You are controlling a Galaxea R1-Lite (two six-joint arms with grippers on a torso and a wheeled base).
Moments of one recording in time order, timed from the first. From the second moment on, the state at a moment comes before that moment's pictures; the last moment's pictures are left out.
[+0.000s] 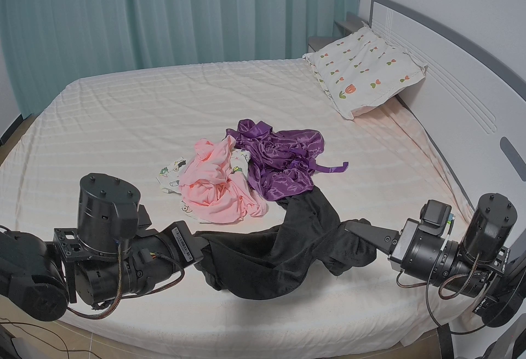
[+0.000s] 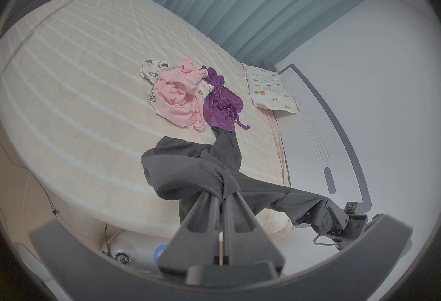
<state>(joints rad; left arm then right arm) -0.67 1.55 -0.56 -0.44 0.13 -0.95 0.65 1.69 -0.22 -1.39 0.17 0.93</state>
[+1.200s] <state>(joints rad) -0.66 1.53 -0.56 -0.44 0.13 -0.98 0.65 1.68 -0.23 -1.39 0.14 0.92</state>
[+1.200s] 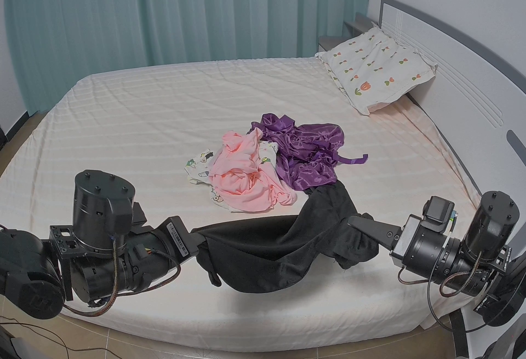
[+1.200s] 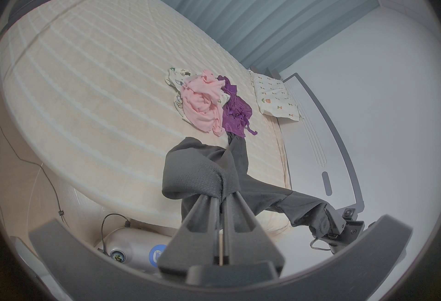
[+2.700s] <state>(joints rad) -0.61 1.41 -0.55 -0.38 0.14 -0.97 0.69 1.68 -0.49 -1.19 0.07 0.81</state>
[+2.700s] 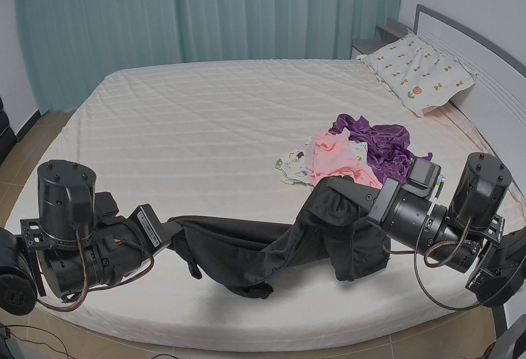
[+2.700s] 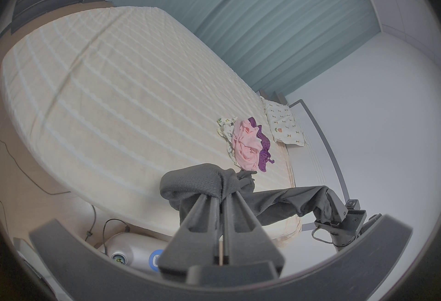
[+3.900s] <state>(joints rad) -0.63 1.40 -0.55 -0.34 0.12 -0.98 0.61 1.64 -0.34 -1.19 0.09 0.82</state>
